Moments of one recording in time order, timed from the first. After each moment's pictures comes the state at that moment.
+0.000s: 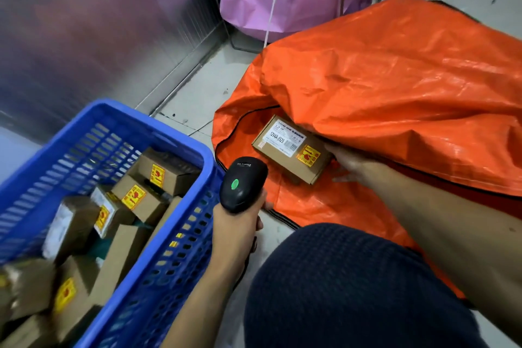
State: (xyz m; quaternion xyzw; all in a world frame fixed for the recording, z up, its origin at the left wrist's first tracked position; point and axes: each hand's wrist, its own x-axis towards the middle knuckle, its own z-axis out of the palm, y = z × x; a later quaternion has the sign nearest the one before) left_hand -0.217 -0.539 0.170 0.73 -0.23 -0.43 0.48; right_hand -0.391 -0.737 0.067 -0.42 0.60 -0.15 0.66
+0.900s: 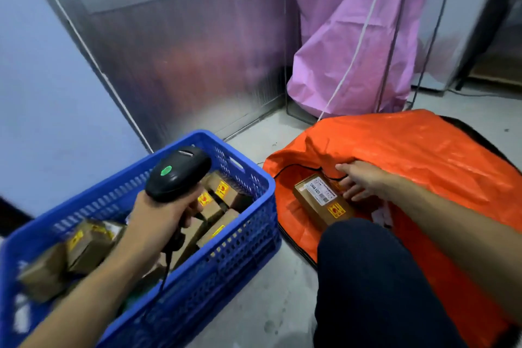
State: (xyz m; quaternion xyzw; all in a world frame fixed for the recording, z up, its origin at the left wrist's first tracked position) left_hand -0.117 -0.389 0.366 0.74 -0.28 -0.27 0.55; right_hand -0.365 -0.703 0.260 -0.62 0.56 -0.09 0.54
